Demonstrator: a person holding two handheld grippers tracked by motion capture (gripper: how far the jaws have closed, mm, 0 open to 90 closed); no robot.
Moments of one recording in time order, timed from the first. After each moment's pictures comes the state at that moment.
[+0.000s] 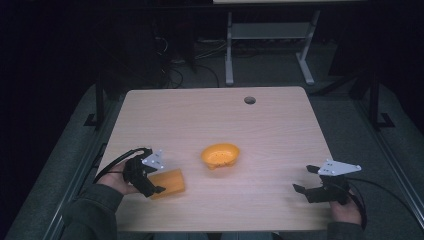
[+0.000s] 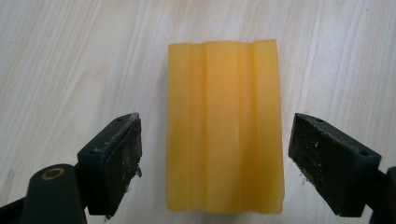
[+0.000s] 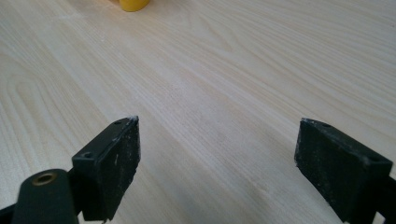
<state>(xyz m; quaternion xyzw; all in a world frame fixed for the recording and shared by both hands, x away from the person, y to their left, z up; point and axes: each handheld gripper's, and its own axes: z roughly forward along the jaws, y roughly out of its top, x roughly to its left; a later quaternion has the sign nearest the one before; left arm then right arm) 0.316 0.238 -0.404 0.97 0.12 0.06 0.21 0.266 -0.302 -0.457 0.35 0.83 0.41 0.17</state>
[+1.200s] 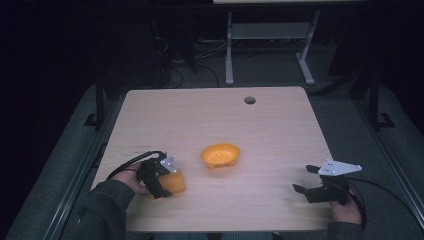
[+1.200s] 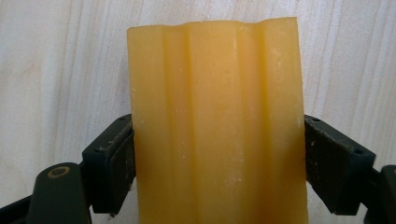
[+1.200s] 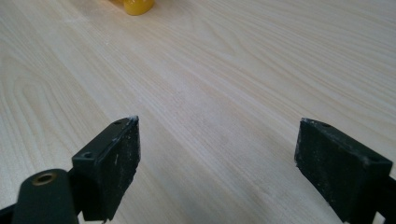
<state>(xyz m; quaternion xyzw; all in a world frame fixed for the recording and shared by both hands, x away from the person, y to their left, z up) 0.332 0.215 -0.436 0.98 0.10 0.00 0.14 0.266 -0.302 -0.456 0.34 0.83 0.41 0.16</state>
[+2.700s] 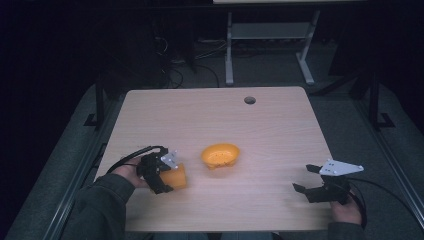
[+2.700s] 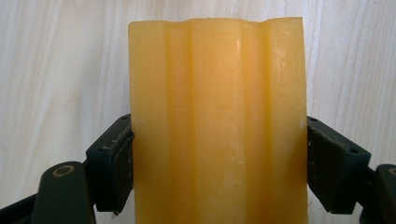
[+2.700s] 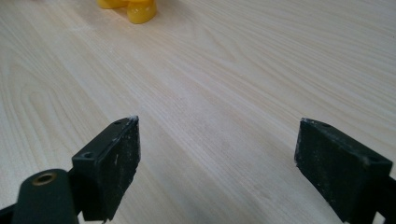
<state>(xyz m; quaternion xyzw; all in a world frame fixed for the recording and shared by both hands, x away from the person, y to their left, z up) 0.333 0.204 -0.408 0.98 0.07 0.03 0.15 0.265 -0.303 -0.454 0.34 0.82 0.42 0.17</state>
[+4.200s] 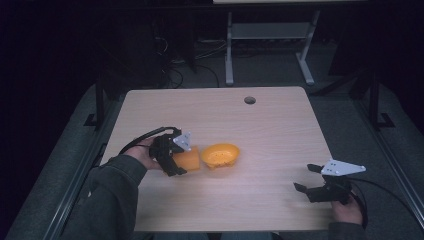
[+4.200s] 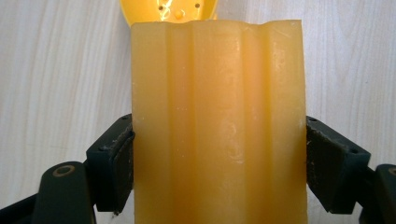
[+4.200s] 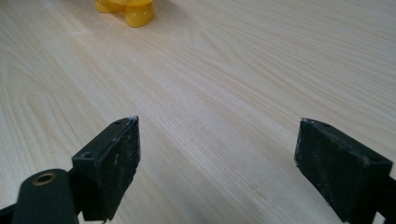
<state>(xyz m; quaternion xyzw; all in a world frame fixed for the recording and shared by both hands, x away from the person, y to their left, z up) 0.359 0.166 -0.365 0.98 0.04 0.06 0.18 0.265 -0.306 -0.454 0.34 0.82 0.43 0.17</state>
